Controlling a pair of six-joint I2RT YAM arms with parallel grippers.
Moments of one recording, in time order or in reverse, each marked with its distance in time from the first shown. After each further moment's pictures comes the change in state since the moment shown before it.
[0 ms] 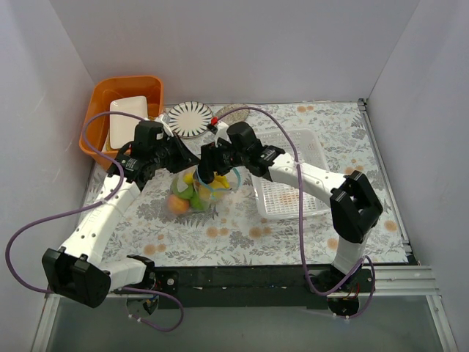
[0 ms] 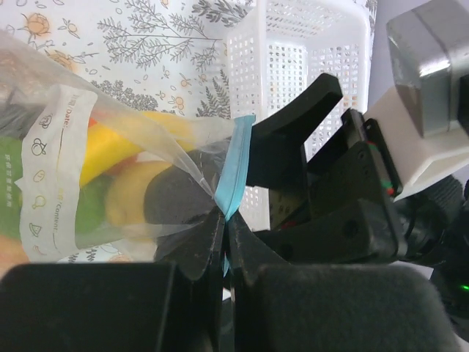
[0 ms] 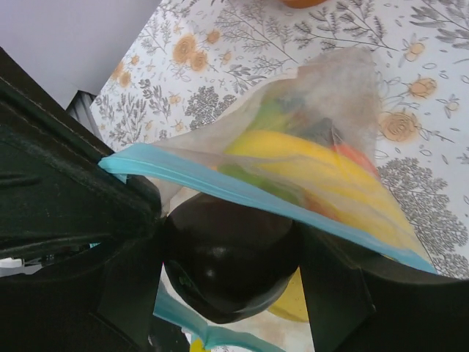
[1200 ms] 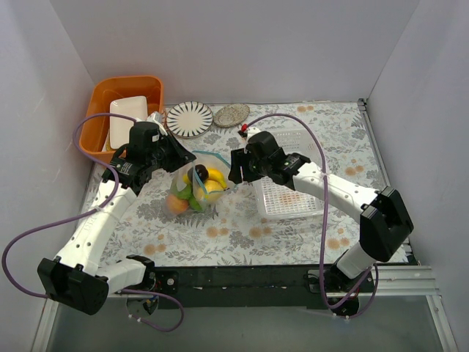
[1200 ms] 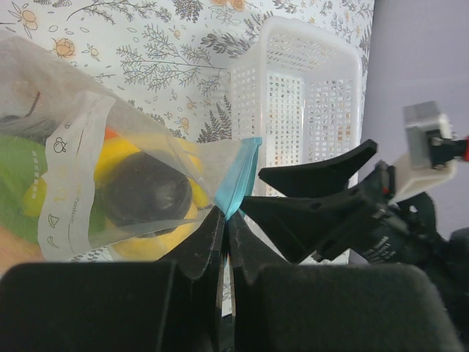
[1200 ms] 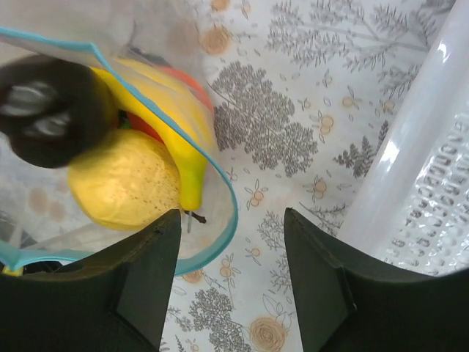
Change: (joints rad) left arm 0.004 -0.055 0.009 -0.009 -0.098 -0.043; right arm -0.043 -0.236 -0.192 -0.214 0.360 -0.020
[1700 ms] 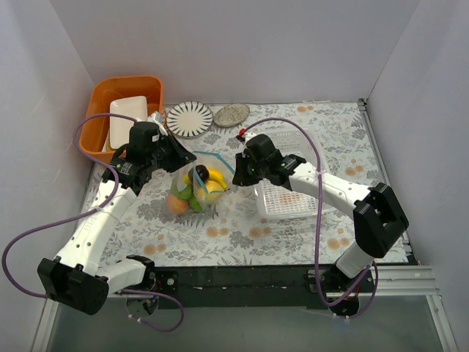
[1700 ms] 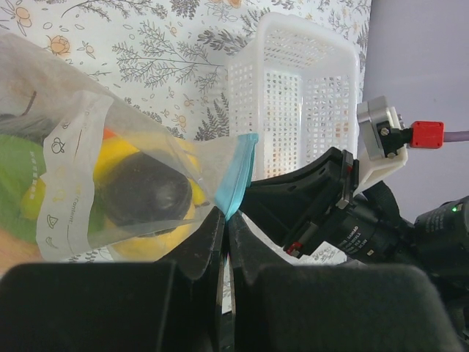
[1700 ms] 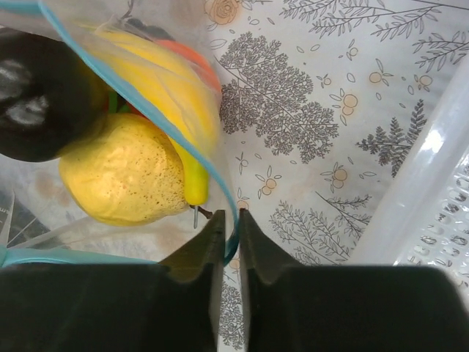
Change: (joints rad) left arm 0.000 0.000 0.000 0.000 0.010 0.000; right arm 0.001 0.048 -0.028 -0.001 -0.066 0.042
